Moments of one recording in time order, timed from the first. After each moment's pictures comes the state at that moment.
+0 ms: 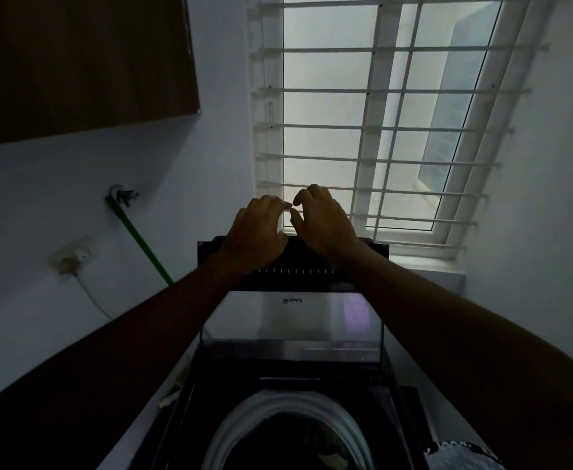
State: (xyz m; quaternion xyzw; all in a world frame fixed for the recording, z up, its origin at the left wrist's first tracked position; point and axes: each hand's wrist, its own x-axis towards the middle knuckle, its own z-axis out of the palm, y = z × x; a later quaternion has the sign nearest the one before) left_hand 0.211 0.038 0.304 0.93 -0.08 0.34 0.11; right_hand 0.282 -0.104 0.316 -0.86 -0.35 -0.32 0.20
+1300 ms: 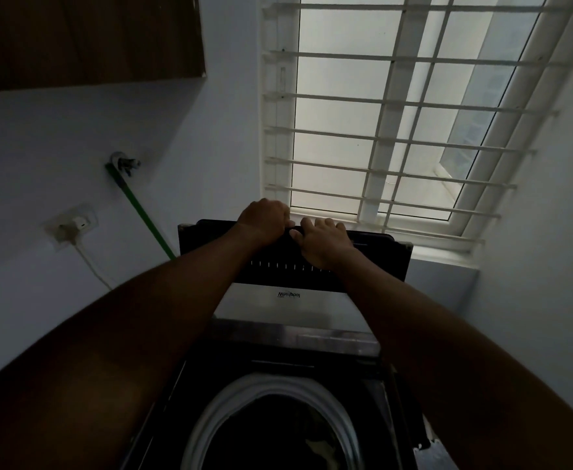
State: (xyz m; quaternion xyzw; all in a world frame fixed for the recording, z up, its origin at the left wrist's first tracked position) left_hand 0.281 0.041 0.276 0.98 0.05 0.14 0.10; right_hand 0.323 -0.104 0.247 -0.95 -0.30 -0.06 0.02
